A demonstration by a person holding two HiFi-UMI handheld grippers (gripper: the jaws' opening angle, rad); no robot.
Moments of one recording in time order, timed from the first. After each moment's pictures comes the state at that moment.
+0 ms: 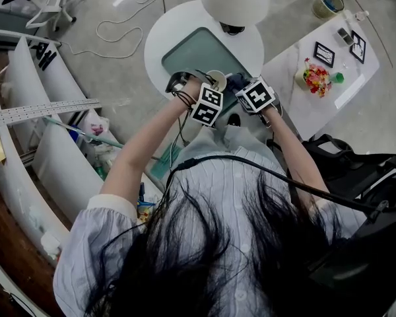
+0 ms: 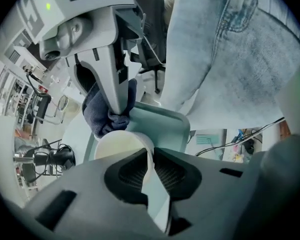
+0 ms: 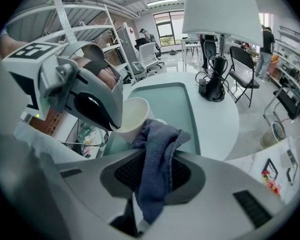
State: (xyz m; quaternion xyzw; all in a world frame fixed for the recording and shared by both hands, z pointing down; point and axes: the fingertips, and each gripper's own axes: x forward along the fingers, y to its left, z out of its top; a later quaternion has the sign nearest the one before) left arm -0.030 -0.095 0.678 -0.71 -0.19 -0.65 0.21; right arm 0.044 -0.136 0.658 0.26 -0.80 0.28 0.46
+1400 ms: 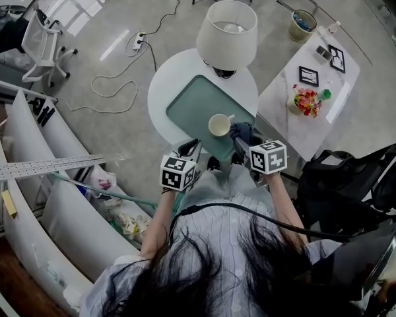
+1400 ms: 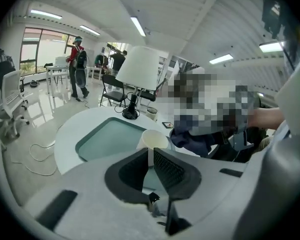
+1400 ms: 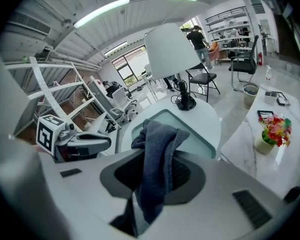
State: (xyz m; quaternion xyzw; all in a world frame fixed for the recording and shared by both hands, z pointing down) left arm -0.114 -0.103 0.581 -0.87 0.34 -0.25 -0.27; right arm 0.024 -0.097 0.577 0.44 -0.77 0.40 0.21
